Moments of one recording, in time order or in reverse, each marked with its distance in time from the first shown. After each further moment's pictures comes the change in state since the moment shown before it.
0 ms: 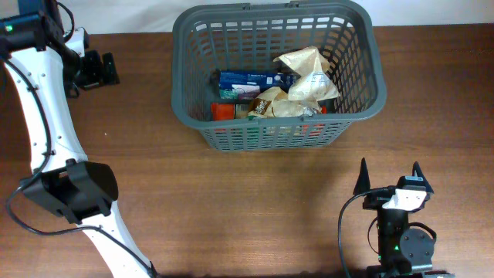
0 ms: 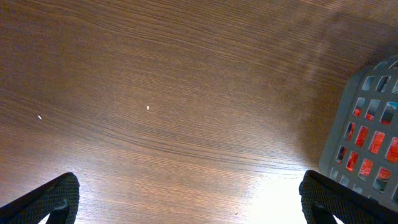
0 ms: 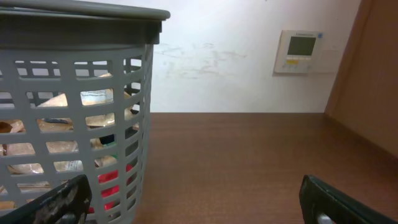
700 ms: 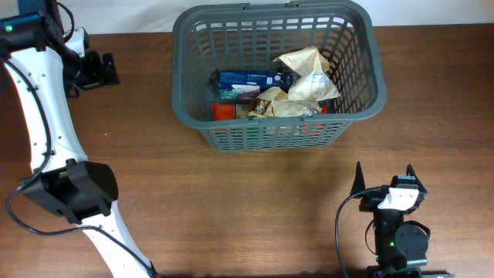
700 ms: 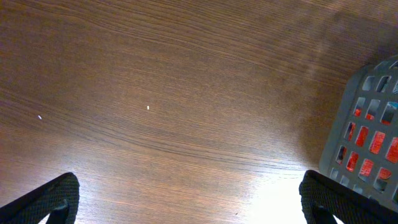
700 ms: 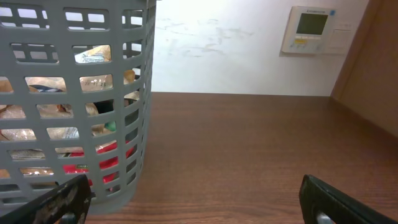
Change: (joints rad) left arm 0.000 0.000 0.000 0.000 0.000 0.000; right arm 0.000 0.000 -0.041 -0.032 -0.008 -0.005
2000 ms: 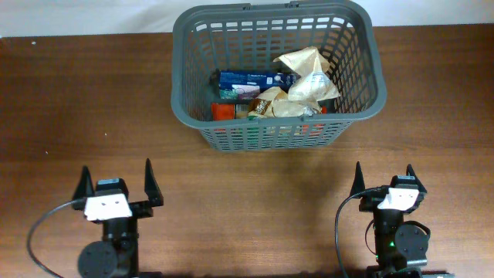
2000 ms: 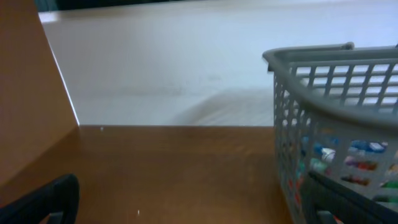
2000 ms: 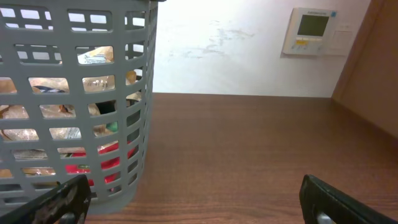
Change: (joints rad) left arm -0.279 -2.065 -2.135 1.380 -0.206 0.025; right arm 0.001 -0.005 0.000 -0.002 -0.004 0.000
